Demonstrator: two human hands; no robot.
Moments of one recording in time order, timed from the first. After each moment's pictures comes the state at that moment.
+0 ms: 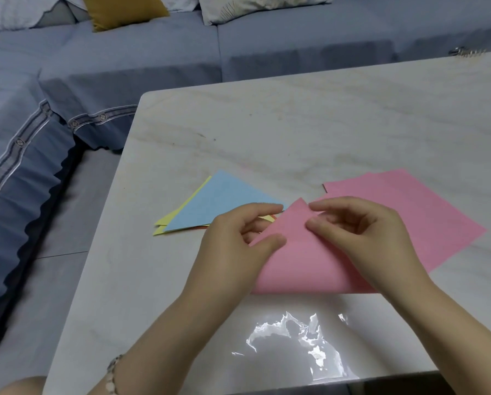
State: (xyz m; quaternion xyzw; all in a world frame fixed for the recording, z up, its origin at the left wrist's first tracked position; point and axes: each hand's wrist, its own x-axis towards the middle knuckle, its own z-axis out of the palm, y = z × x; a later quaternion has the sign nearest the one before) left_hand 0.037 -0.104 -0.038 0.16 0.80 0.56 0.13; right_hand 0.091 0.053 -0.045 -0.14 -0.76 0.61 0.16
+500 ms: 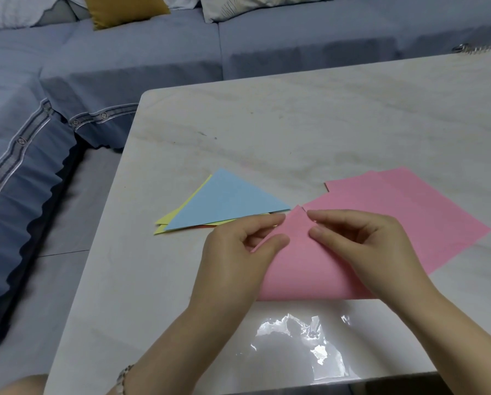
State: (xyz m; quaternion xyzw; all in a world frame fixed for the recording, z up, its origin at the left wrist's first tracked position) left_hand 0.047 -0.101 -0.040 0.15 0.80 0.57 0.10; right_hand 0.098 0.052 -0.049 -0.13 -0.77 0.61 0.13
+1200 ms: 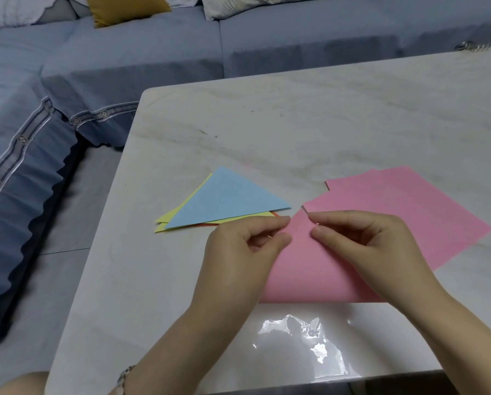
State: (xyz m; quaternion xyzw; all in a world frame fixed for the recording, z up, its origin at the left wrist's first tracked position) left_hand 0.050 -0.100 -0.039 0.15 0.80 0.57 0.10; right_hand 0.101 0.054 -0.047 -0.10 -0.79 0.59 0.13
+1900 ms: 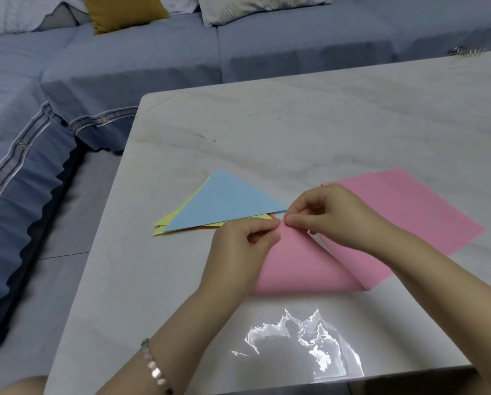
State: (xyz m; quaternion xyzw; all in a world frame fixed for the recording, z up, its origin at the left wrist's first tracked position) left_hand 0.029 -0.093 -0.069 0.15 0.83 0.52 0.10; right_hand 0.046 0.072 -0.049 -0.04 -0.87 0.49 -0.05
